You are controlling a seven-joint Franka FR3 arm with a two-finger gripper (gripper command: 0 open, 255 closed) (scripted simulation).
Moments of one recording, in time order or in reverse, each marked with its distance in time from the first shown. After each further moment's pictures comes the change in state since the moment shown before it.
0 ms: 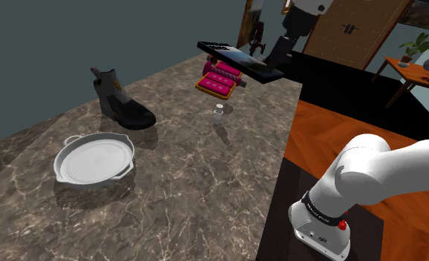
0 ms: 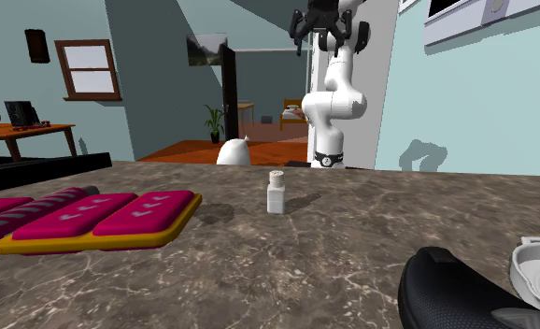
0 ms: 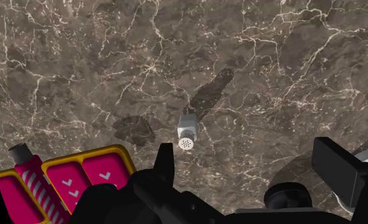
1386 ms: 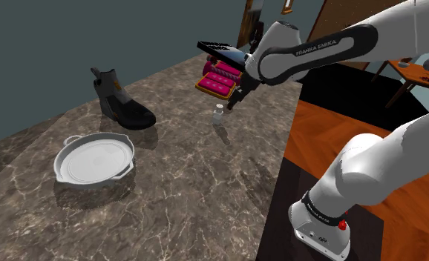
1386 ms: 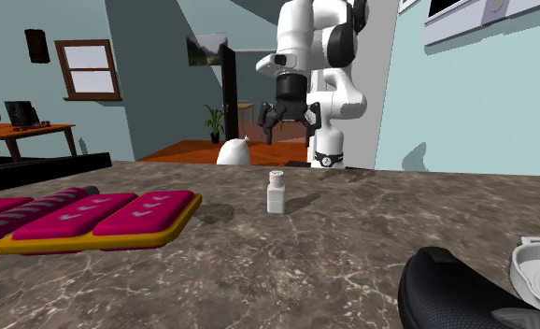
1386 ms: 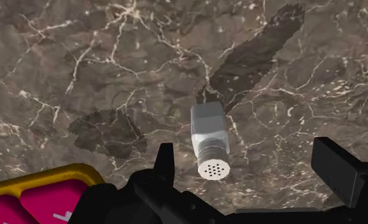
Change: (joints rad) arm 0.027 0.393 -0.144 -0.314 0.072 0.812 -0.124
